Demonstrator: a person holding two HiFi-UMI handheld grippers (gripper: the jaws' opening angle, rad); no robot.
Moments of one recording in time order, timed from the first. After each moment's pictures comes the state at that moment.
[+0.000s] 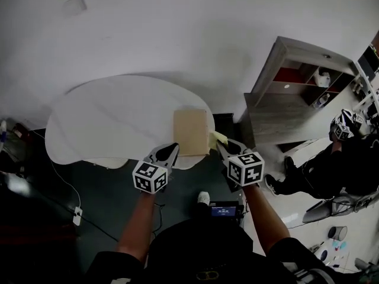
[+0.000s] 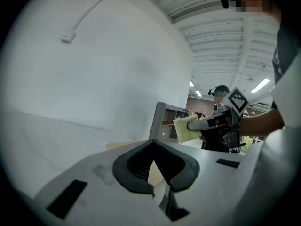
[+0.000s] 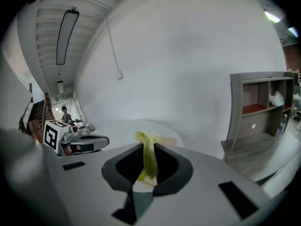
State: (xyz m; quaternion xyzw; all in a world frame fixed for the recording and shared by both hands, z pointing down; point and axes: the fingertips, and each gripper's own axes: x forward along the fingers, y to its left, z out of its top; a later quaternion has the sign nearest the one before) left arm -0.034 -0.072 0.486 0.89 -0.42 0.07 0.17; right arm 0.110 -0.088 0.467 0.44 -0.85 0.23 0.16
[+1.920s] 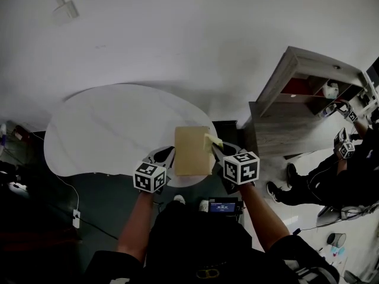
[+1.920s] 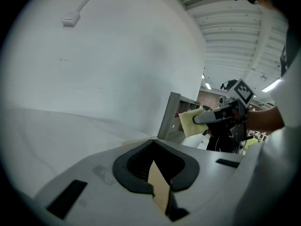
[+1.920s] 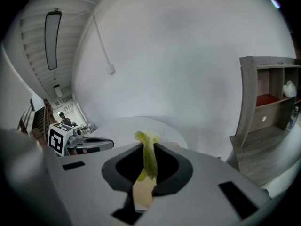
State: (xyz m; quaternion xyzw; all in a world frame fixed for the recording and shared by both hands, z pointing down) left arm -0.060 -0.159 0.524 0.86 -0.44 0.13 0.22; right arm 0.085 -0.175 0.492 0.41 -0.85 0.28 0.18
